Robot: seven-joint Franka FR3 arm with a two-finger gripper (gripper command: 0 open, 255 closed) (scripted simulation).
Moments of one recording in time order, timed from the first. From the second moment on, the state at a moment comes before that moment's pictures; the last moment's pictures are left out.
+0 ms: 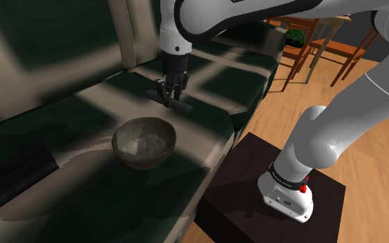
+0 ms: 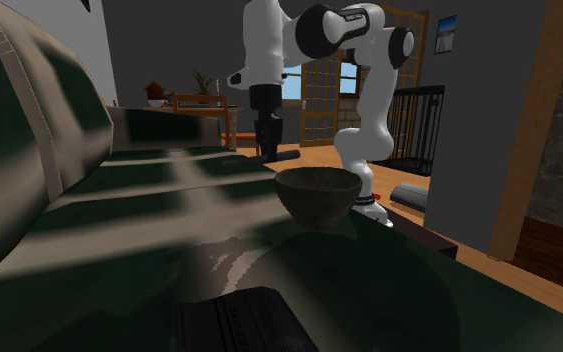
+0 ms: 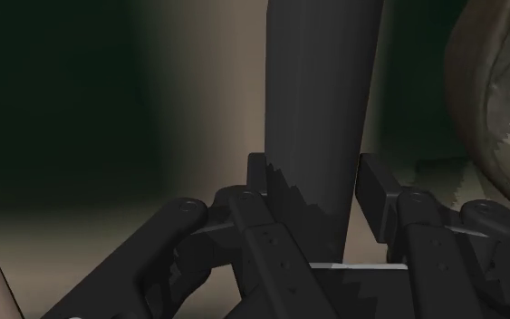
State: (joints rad) arm 0.15 -0.30 0.27 -2.20 0.17 1.92 0.26
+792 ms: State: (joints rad) arm 0.15 -0.31 0.26 -2.05 0.17 1.76 0.28
